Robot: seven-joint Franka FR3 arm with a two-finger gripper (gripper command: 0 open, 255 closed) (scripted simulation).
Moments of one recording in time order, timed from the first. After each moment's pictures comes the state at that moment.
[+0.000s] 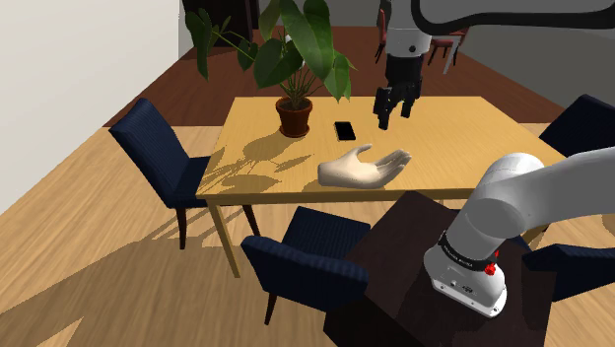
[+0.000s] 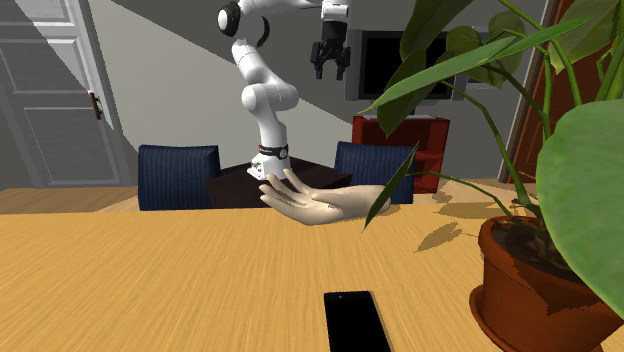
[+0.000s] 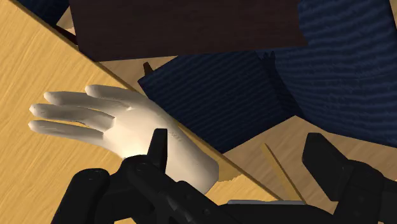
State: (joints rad) arm -0.02 -0.79 0.07 -2.42 0.04 1.53 0.15
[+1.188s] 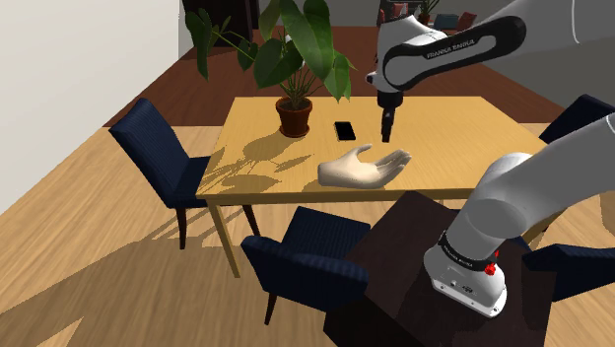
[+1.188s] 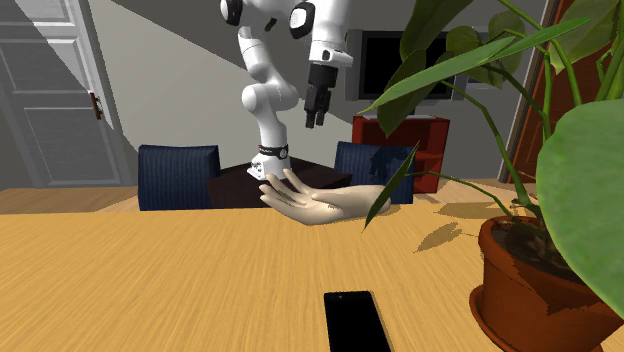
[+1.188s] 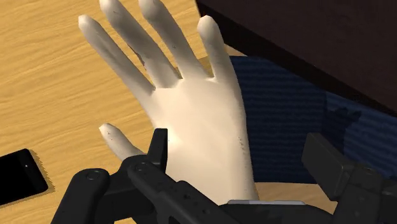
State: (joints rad) arm 0.00 -0.48 -0.23 -2.54 -0.27 1.97 -0.52
